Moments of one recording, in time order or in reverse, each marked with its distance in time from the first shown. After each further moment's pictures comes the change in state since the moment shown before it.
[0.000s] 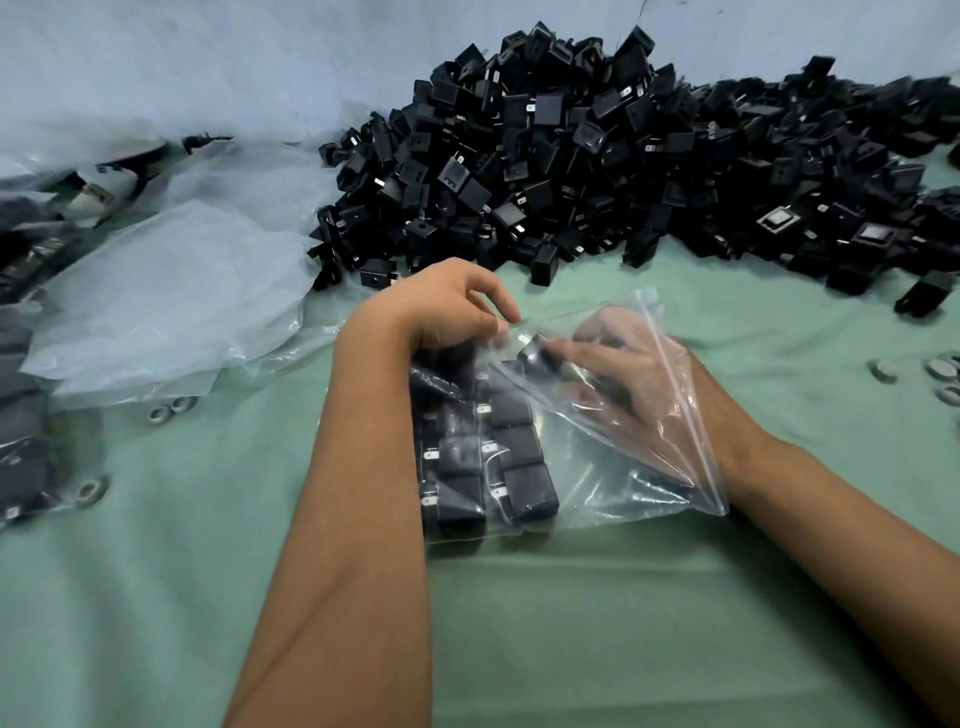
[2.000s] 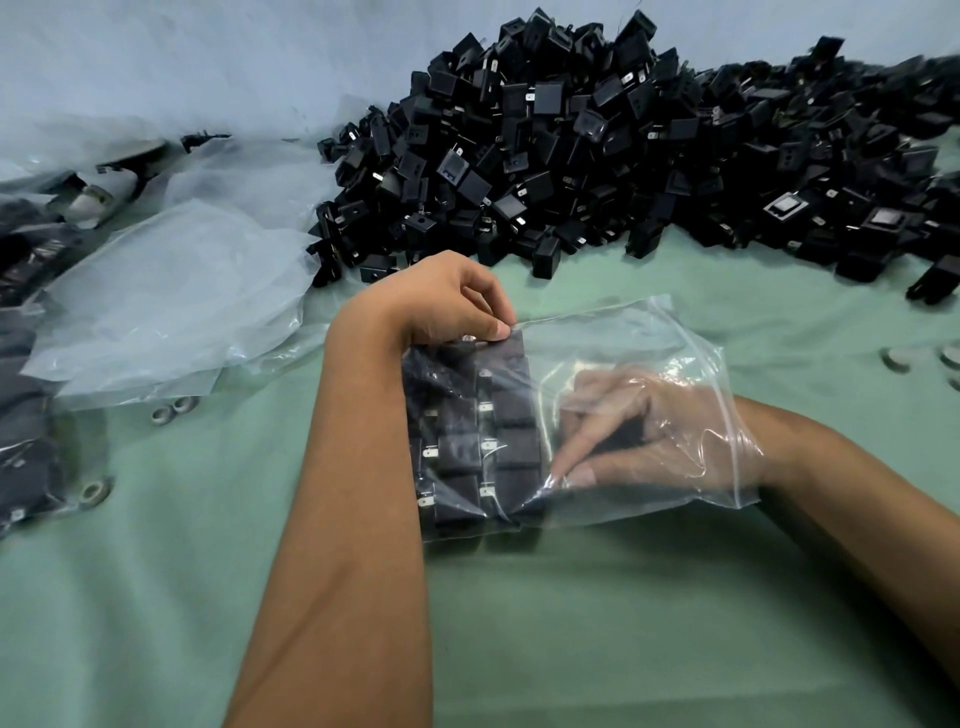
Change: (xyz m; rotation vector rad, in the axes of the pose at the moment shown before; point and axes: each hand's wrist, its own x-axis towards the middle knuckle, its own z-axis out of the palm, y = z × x) left_hand -0.001 -0.002 -0.005 -0.024 -0.028 -0.004; right_hand -0.002 -0.024 -0.033 0.765 -0.477 0.076
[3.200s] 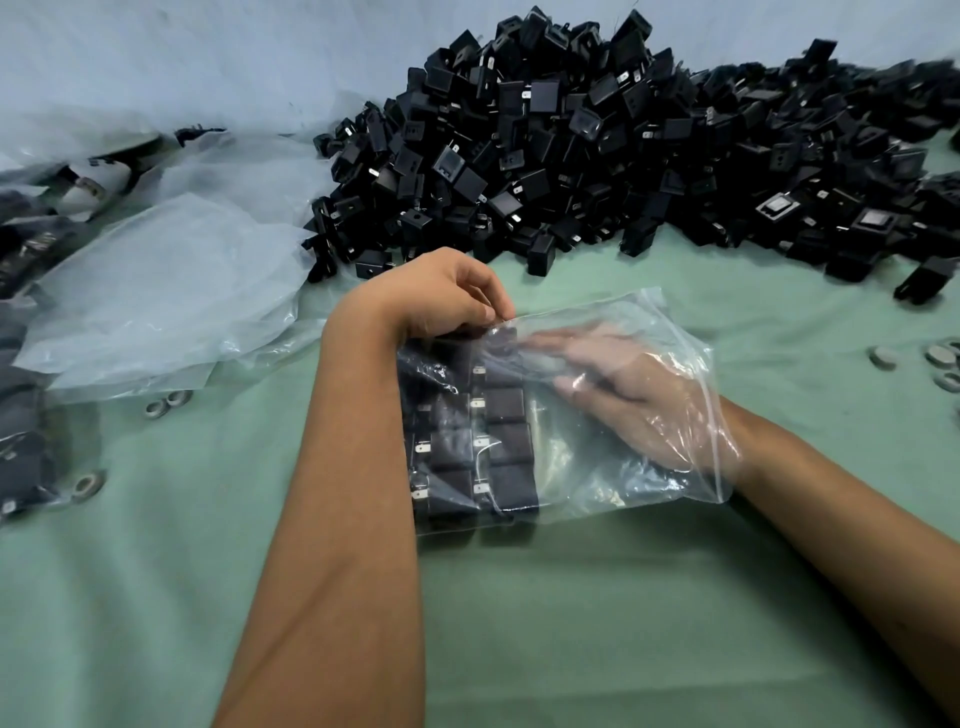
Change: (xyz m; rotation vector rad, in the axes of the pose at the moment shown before) left_hand 0.002 -0.001 0.003 -0.055 0.004 0.023; right_hand 0.013 0.001 0.010 -0.353 0.310 0.020
